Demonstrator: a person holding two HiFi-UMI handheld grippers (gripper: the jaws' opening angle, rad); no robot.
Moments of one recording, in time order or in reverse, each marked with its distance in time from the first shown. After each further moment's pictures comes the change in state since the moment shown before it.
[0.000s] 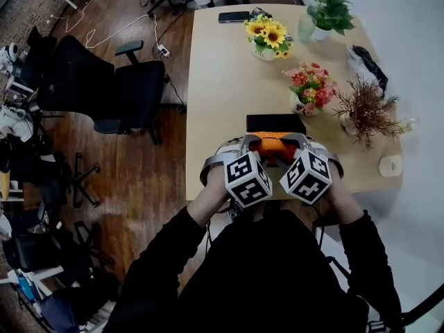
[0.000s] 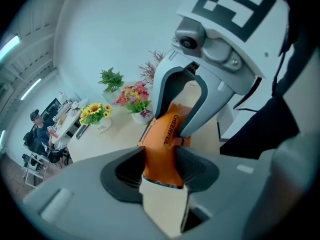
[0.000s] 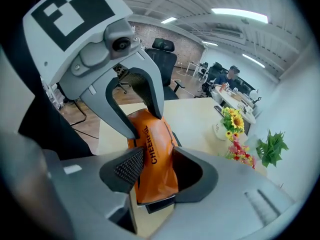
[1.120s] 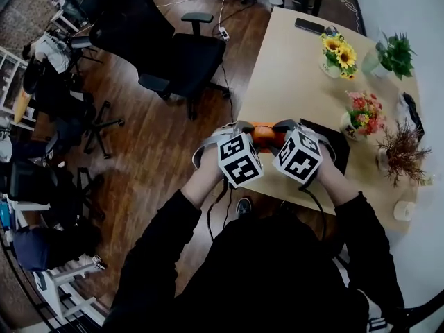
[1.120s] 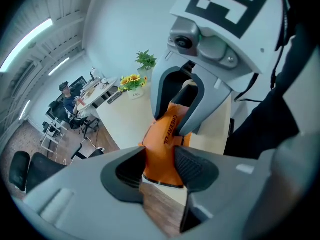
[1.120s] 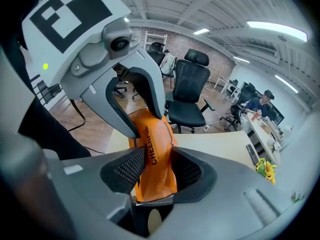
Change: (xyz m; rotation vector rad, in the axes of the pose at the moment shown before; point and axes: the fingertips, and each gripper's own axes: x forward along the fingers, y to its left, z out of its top) left arm -0.089 0.056 -0.143 -0.240 0.104 0.168; right arm 0.066 0.065 0.159 -0.276 -0.107 0.192
